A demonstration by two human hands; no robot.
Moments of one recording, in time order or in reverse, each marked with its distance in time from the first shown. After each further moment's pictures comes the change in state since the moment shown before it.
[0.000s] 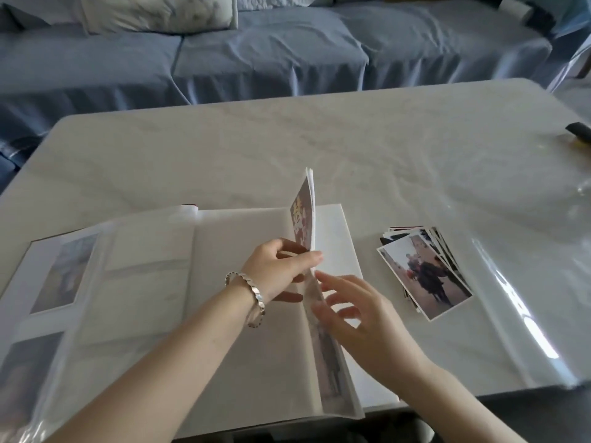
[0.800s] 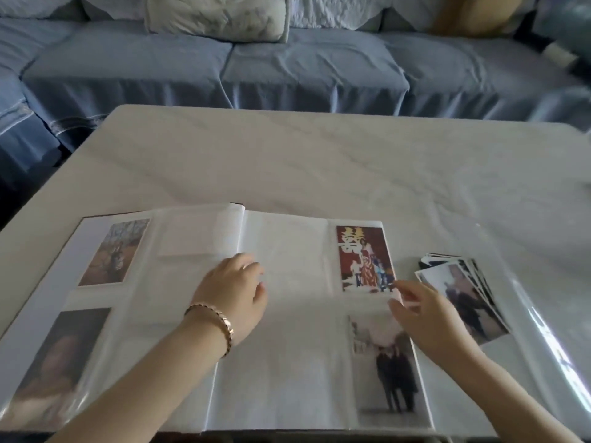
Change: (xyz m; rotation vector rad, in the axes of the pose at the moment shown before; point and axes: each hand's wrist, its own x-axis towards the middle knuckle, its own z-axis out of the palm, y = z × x) left_hand -0.021 -0.059 -0.090 1.062 0.319 0.340; right_hand 0.034 0.038 -0.027 -0.526 0.065 0.276
